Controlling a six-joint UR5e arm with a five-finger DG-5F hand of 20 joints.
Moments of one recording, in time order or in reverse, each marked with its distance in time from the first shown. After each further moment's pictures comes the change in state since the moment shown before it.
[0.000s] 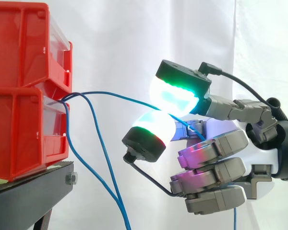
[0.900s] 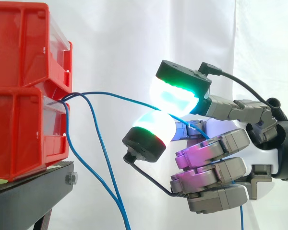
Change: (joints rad) arm 0.000 0.000 0.000 0.000 0.000 0.000
